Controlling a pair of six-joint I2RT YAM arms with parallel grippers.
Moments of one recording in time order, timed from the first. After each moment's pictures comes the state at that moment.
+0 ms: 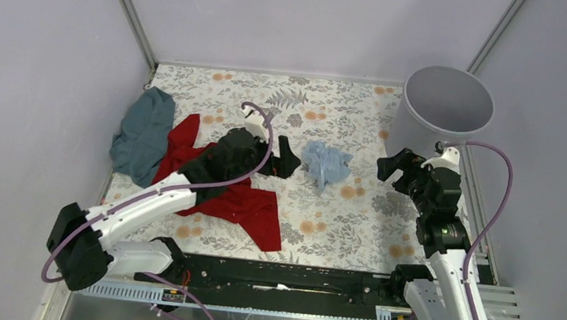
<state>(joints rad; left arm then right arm) -0.77 1.13 0.86 -0.07 -0.04 -0.50 0.10 0.65 0.58 -0.23 -0.07 0.47</state>
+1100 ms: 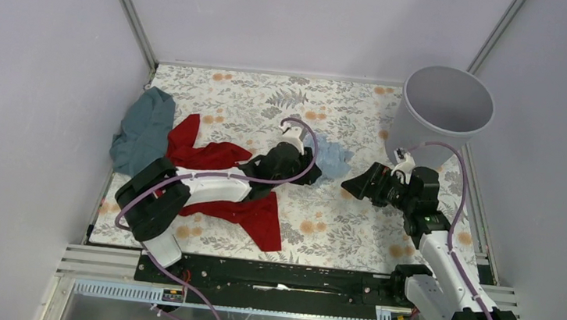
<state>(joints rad) -0.88 1.64 0.89 0.28 -0.11 -0.70 0.11 0.85 0.41 -0.05 -0.63 0.59</state>
